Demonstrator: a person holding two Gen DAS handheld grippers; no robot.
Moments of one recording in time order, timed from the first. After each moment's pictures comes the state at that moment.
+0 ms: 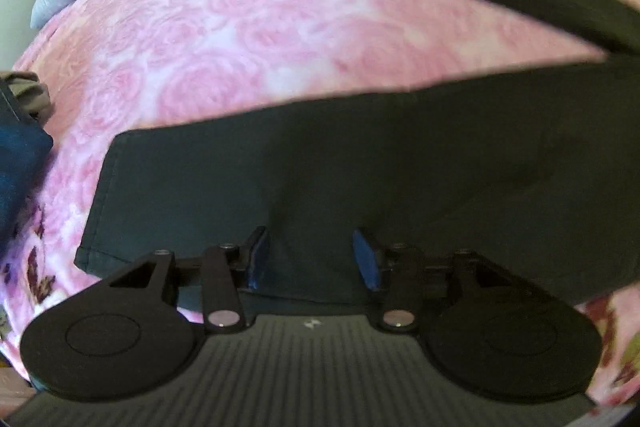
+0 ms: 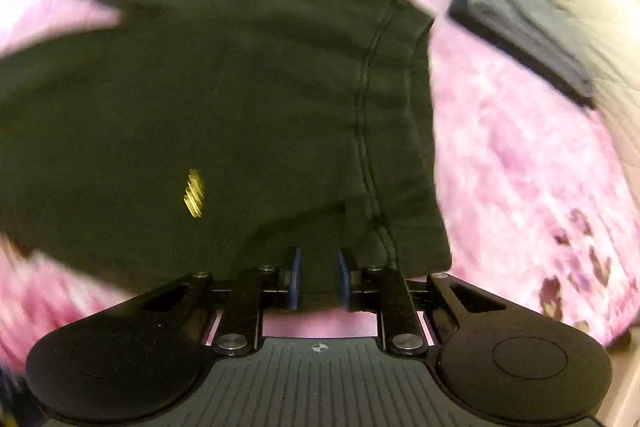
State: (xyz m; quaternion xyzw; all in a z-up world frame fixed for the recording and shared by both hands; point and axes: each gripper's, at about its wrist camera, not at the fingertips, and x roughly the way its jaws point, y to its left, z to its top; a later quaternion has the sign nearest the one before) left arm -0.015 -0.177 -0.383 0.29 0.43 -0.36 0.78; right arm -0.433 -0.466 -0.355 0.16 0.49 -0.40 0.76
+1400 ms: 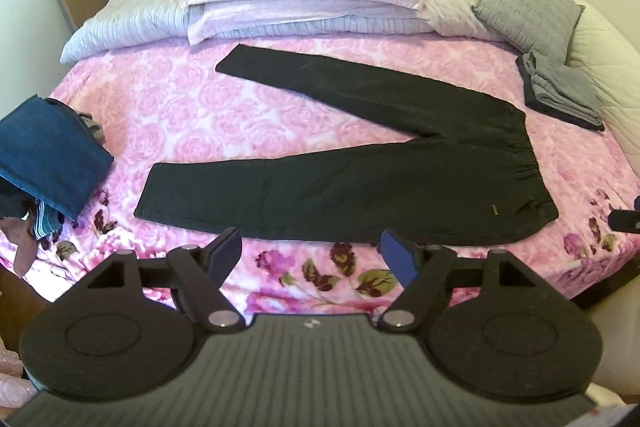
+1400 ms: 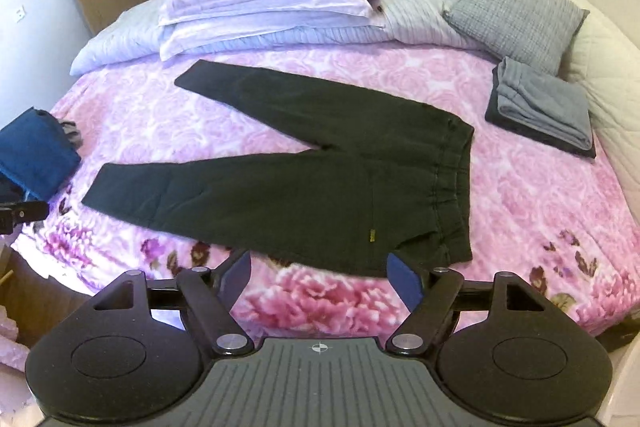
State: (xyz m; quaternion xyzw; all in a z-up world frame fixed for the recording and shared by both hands) left arm -0.256 -0.087 -0.098 0.22 0.40 -0.39 0.80; right arm -0.497 -0.289 -0.092 0.20 0.43 -0.28 0.84
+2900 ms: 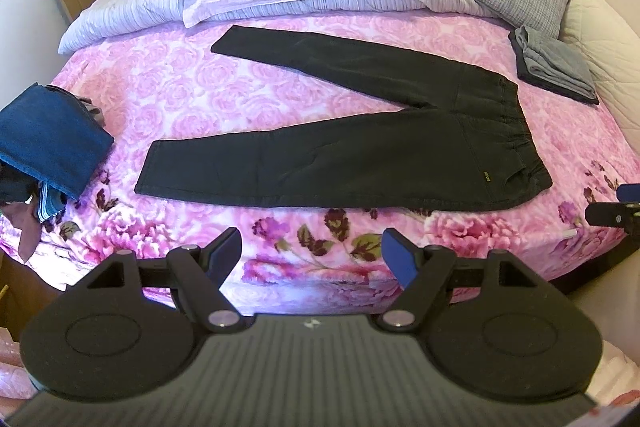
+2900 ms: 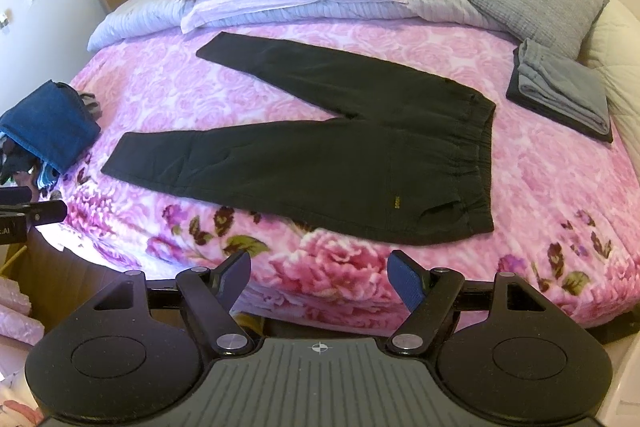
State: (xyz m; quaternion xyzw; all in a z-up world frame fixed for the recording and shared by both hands) left arm -0.279 -0.070 -0.104 0.24 0.42 -0.38 0.79; right arm -0.486 -0.266 -0.103 0.21 0.45 -0.26 0.83
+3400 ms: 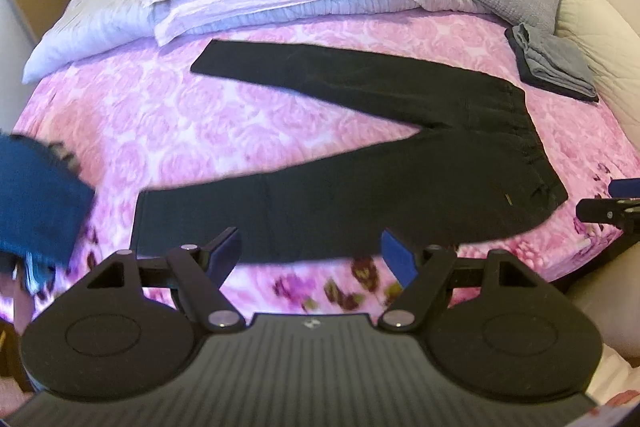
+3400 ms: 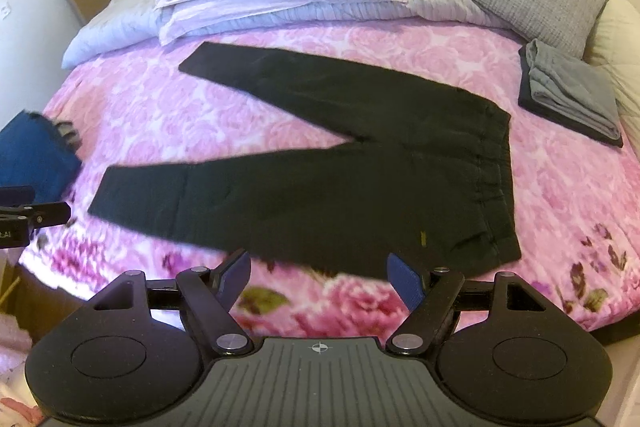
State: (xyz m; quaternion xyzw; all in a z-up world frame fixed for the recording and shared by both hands) left arm -0.159 -0.130 -0.108 0.26 0.42 -0.43 0.76; right arm -0.370 -0.293 -0.108 0.24 0.45 -0.30 0.81
